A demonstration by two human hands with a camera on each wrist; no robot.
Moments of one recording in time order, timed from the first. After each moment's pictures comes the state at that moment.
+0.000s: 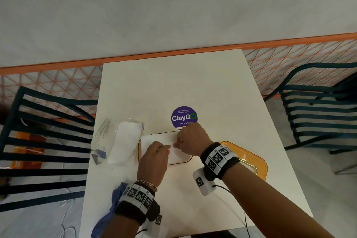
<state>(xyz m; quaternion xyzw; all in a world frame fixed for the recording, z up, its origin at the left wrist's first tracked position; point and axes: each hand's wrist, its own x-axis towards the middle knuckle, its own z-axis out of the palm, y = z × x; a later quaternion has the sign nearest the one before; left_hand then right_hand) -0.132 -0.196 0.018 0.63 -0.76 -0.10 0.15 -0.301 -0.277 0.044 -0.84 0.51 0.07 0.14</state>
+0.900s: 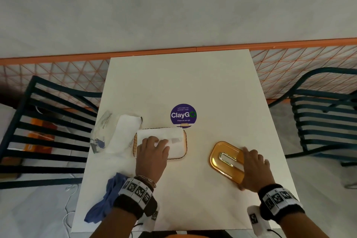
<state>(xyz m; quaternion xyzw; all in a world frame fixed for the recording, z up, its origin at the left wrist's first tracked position) -0.157 -0.186 0.016 0.70 -0.71 -0.05 0.09 -0.500 -0.172 -0.013 -0.66 0.70 0.21 0.20</state>
